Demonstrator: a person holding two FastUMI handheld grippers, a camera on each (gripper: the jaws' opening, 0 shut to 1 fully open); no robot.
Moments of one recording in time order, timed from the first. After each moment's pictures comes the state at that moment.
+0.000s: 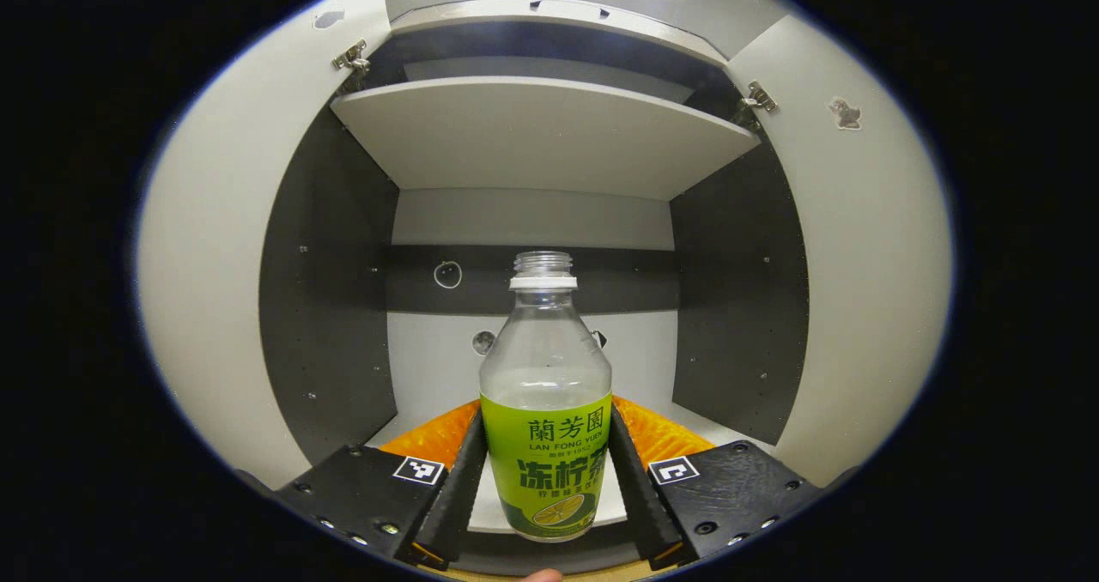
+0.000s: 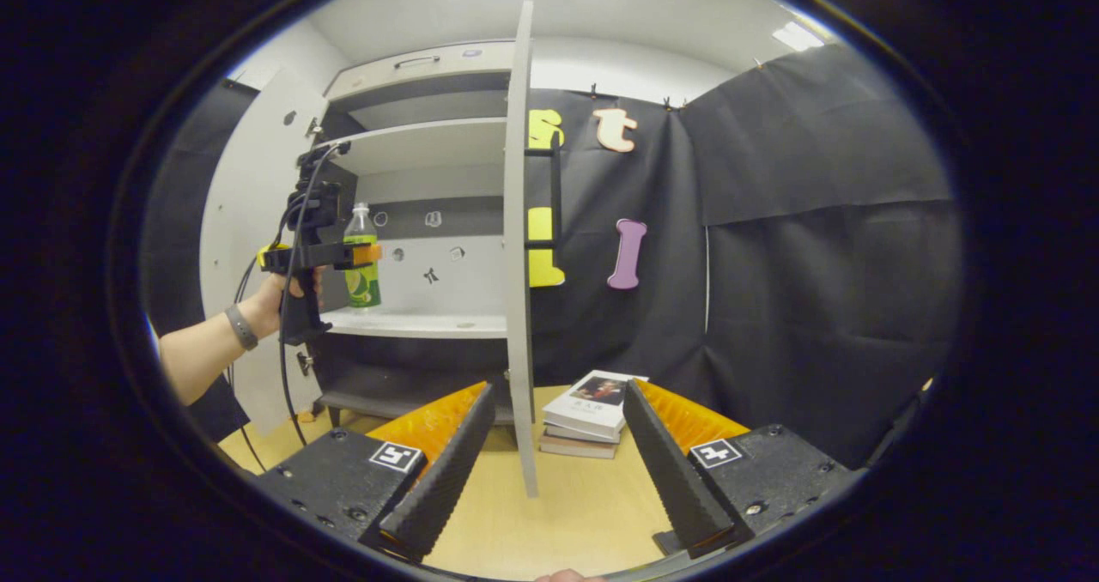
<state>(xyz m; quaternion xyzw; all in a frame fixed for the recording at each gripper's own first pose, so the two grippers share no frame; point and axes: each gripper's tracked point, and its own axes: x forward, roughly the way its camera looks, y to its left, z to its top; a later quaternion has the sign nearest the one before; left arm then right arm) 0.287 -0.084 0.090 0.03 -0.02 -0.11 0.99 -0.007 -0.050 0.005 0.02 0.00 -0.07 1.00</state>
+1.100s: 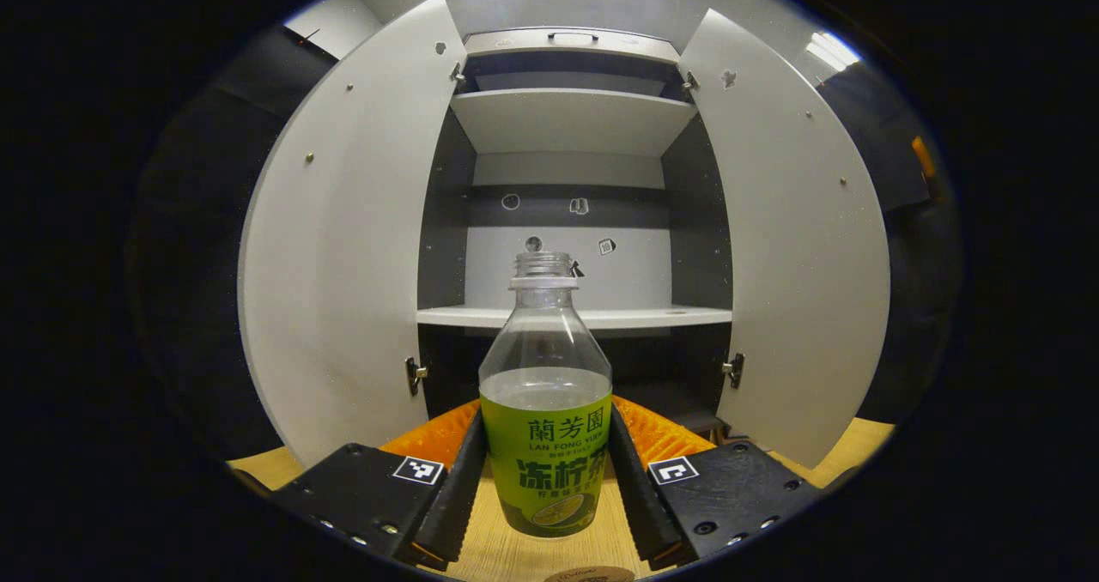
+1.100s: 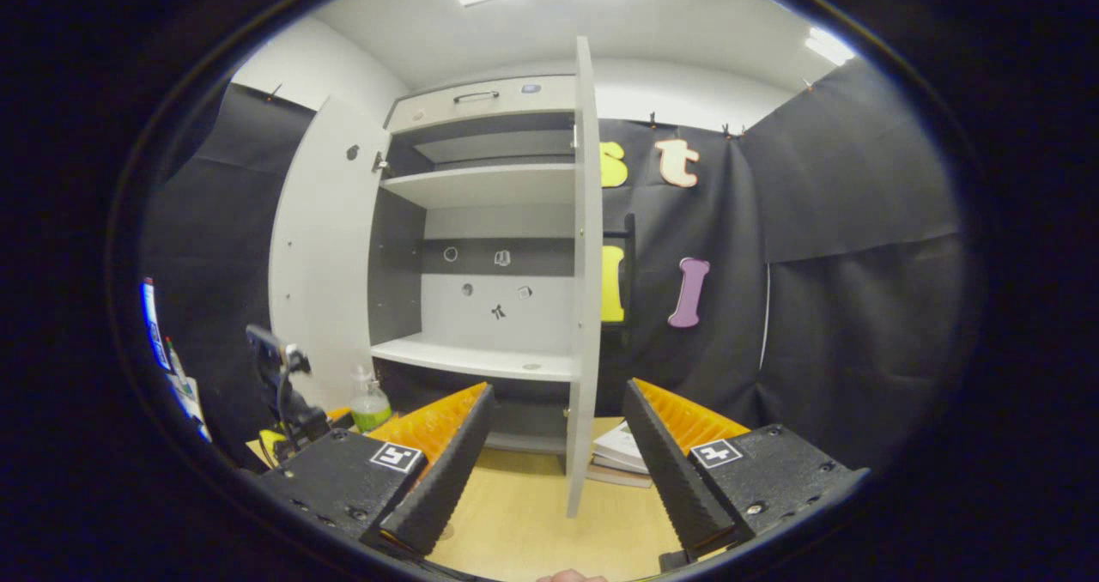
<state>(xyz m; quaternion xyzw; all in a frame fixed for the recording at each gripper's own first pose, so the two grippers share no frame) 0.077 -0.057 -0.102 0.03 0.01 -0.02 1.00 -0.030 -0.014 0.084 -0.02 -0.05 0.01 1.00</state>
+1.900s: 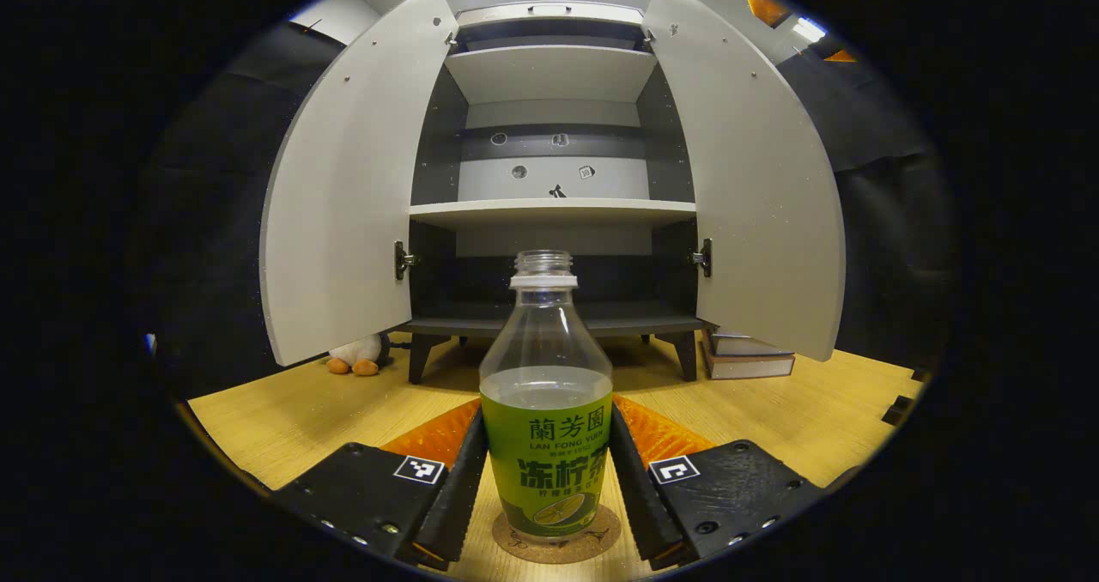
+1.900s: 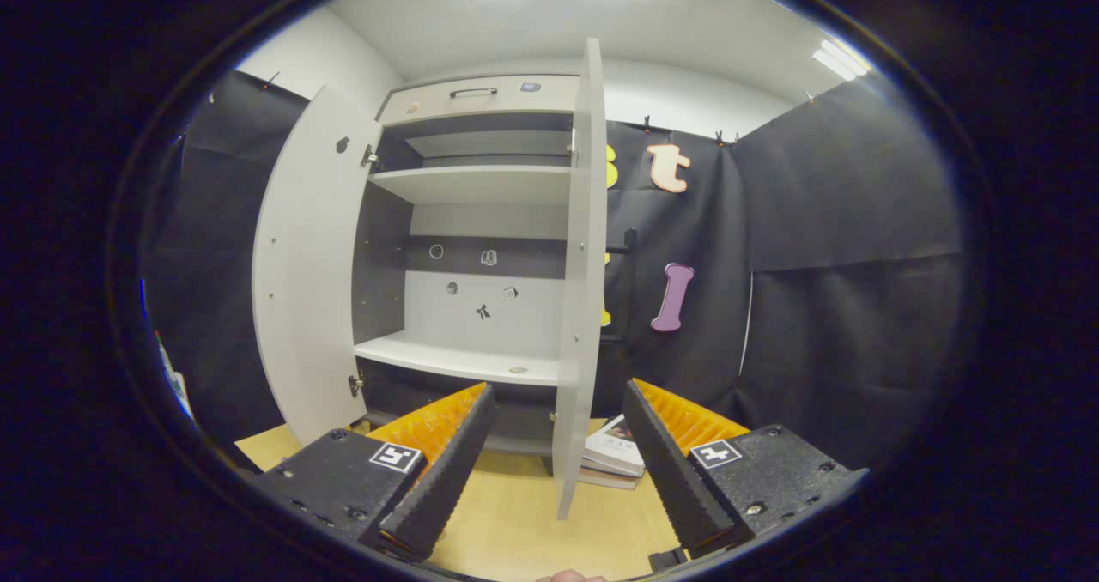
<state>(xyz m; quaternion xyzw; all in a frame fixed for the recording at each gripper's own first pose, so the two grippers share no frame) 0.022 -0.091 -0.227 0.03 0.06 -0.04 1.00 -0.027 -0.004 0.084 -0.03 -0.02 -0.01 1.00</state>
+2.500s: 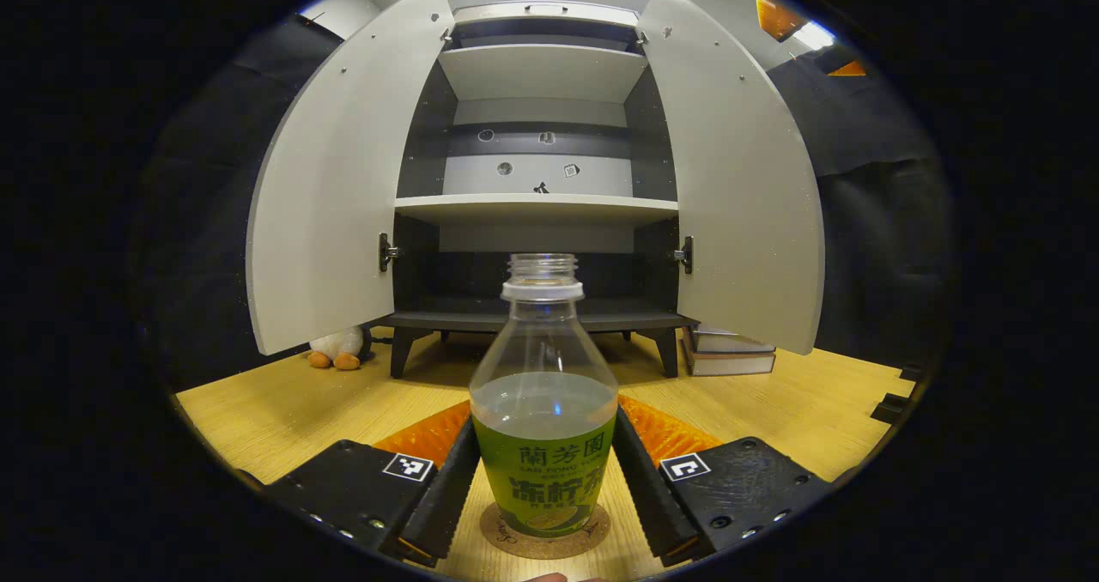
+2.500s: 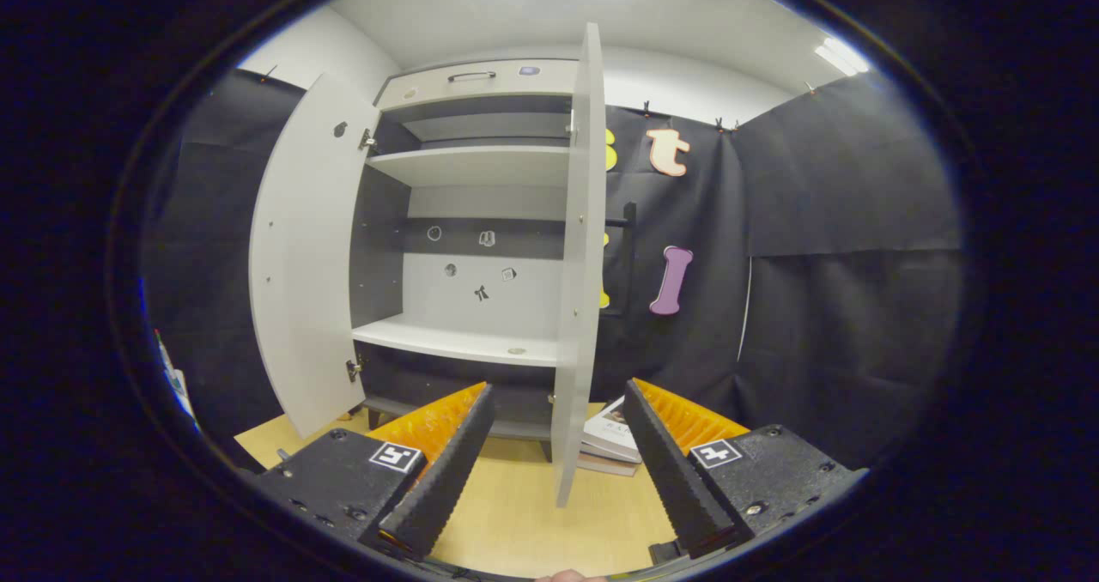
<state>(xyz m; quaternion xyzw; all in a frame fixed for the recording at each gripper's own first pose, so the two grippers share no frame) 0.016 -0.101 -0.231 0.02 0.07 -0.07 0.99 -0.028 -0.005 0.065 -0.02 0.01 -0.02 1.00</state>
